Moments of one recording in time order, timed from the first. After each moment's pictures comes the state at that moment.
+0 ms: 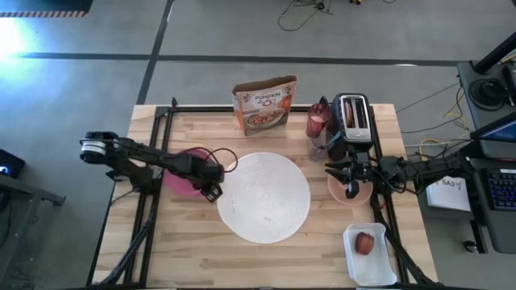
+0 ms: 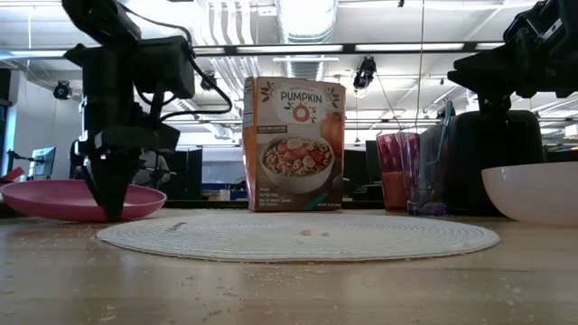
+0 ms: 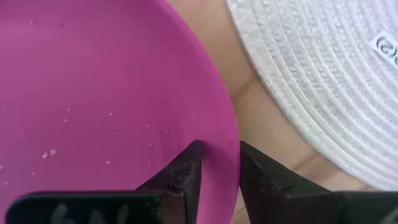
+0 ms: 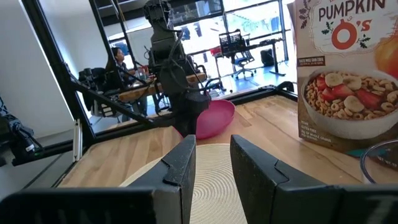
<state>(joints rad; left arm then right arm) -0.01 1.48 0.69 -0.68 -0.01 -0.79 0.13 0.17 0.01 0.21 0.24 0.21</state>
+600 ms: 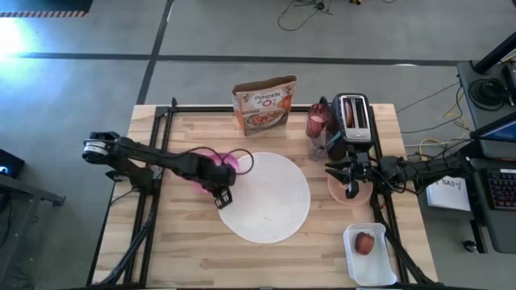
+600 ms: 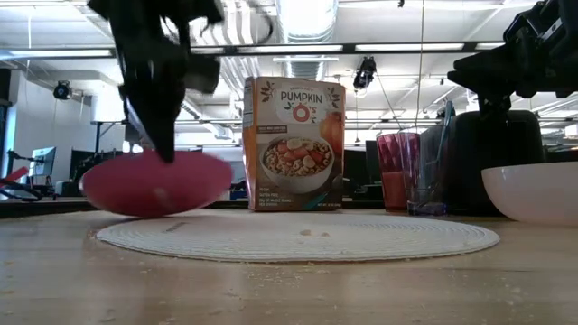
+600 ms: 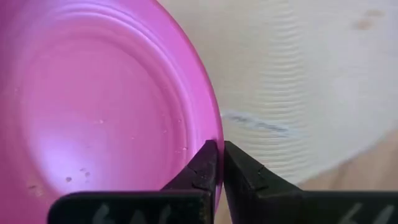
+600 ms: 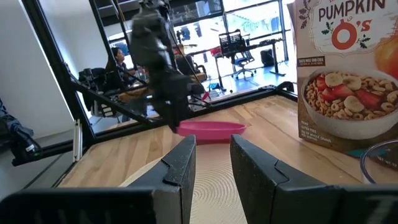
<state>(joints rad) -0.13 1.49 0.98 -0.73 -0.04 -0.59 0.13 0.17 0.01 0.21 0.24 0.21</state>
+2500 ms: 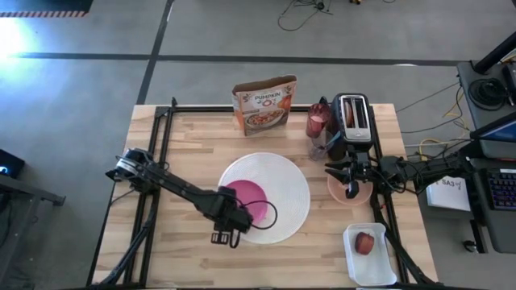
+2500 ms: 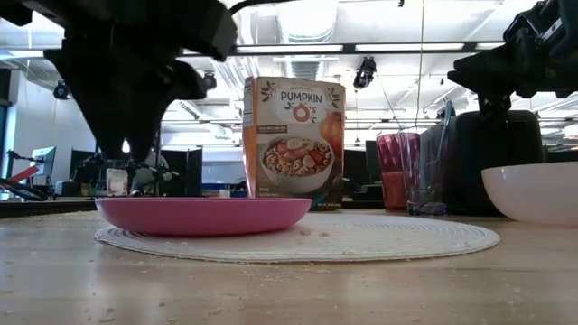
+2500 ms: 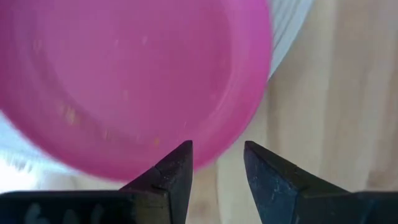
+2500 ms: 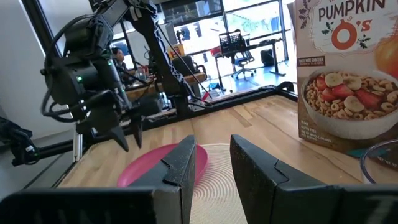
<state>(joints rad) -0.41 1.87 1.41 -1.08 -0.05 -0.32 0.13 0.17 0.01 0.21 0.24 0.21</state>
